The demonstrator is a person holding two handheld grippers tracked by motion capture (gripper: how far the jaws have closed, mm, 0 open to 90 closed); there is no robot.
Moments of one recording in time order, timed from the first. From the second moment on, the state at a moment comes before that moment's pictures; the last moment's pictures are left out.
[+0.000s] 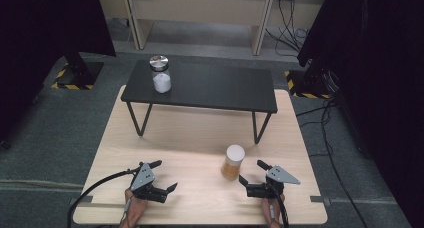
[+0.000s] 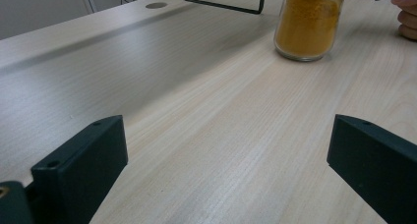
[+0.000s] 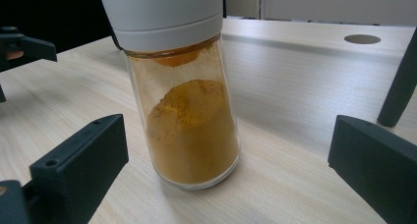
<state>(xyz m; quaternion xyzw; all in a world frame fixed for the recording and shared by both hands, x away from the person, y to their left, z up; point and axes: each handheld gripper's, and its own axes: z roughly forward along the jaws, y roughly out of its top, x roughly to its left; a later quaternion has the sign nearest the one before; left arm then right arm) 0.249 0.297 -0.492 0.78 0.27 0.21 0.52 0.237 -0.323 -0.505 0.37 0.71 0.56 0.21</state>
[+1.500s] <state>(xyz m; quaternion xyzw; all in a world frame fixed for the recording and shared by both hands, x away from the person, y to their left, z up) 0.248 0.308 -0.498 0.76 0.29 0.19 0.54 0.236 -0.324 -0.506 0.37 0.71 0.57 0.21</state>
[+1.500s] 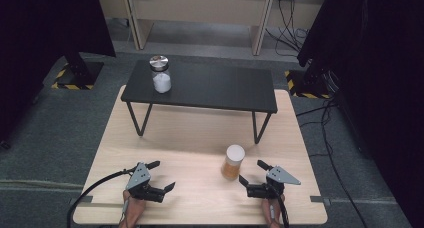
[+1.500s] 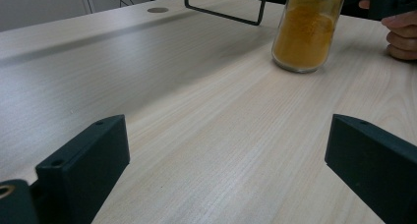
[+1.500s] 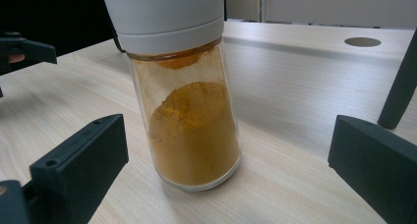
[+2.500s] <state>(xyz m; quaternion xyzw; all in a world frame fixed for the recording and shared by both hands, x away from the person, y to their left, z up) 0.250 0.308 -0.498 0.76 0.29 0.19 0.54 0.238 -0.323 -0.505 0.36 0.71 0.56 0.20</state>
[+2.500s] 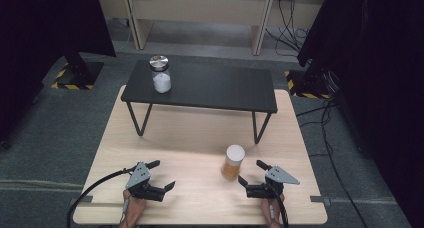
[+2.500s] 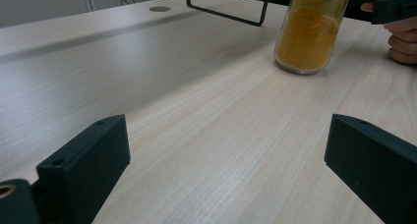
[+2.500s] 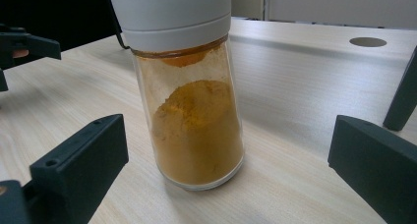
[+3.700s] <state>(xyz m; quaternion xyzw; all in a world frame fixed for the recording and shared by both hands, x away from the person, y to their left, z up) 0.250 0.308 -0.498 0.76 0.29 0.19 0.54 0.238 -0.321 -0.505 0.37 0.71 0.57 0.21</state>
